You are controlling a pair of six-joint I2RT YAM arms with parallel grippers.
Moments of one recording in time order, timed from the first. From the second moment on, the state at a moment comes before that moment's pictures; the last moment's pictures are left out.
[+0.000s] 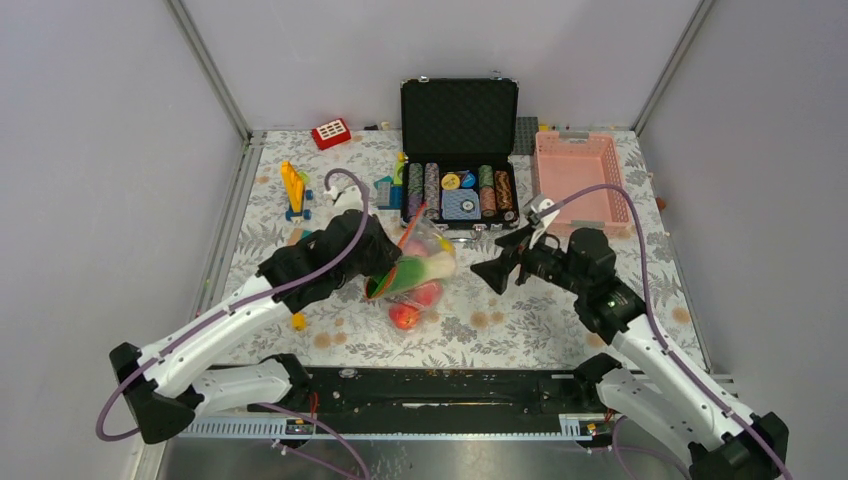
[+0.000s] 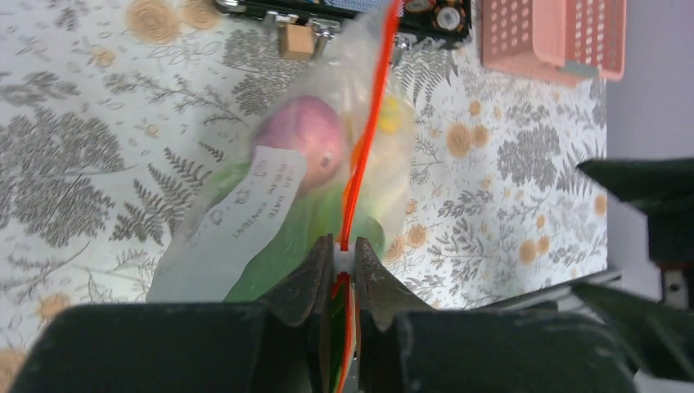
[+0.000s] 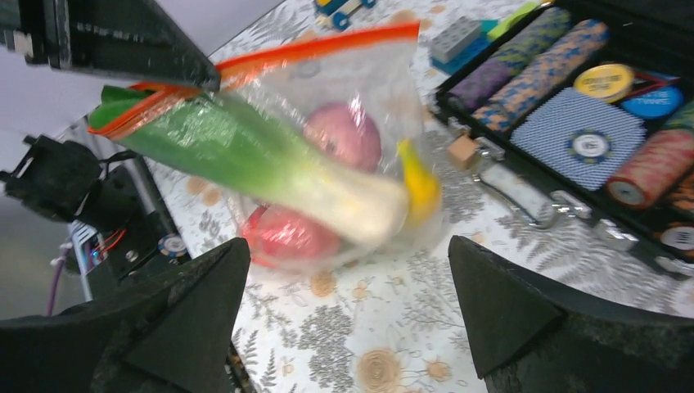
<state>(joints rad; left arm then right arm) -0.85 1.06 1.07 -0.66 -0.27 -0.83 0.47 0.76 0.61 -0.03 -0.46 0.19</state>
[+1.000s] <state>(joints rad) -1.02 1.06 1.05 -0.75 -0.66 -1.37 1.02 1.10 0.78 0.08 -0.06 0.54</state>
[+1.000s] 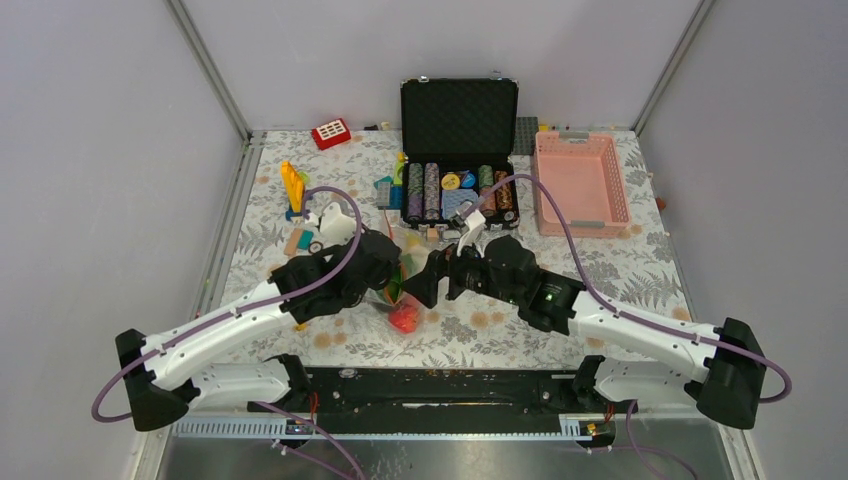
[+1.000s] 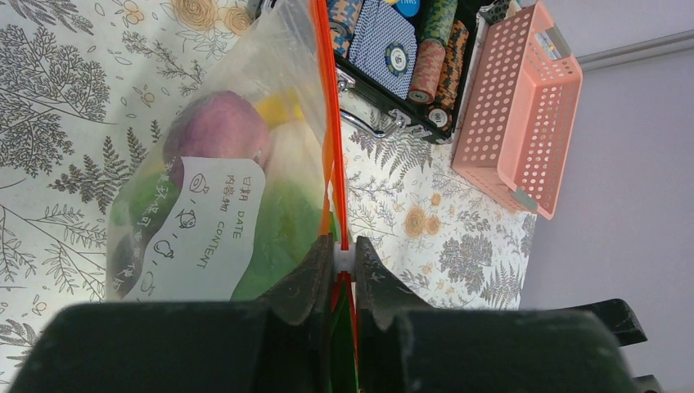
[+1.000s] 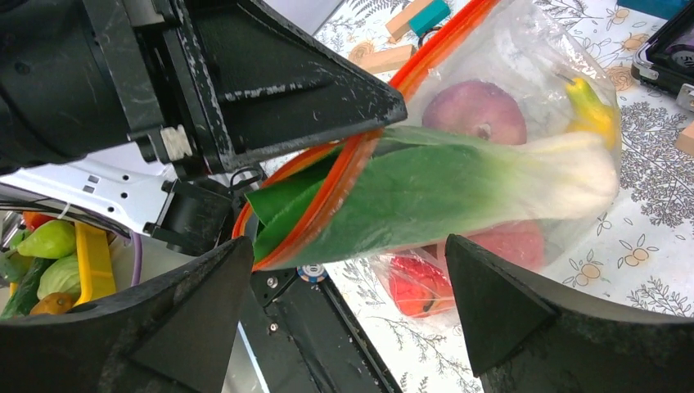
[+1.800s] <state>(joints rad) -1.04 1.05 0.99 -0.72 -0.66 -1.42 1.09 1.34 0.90 -0.19 0.31 0.55</state>
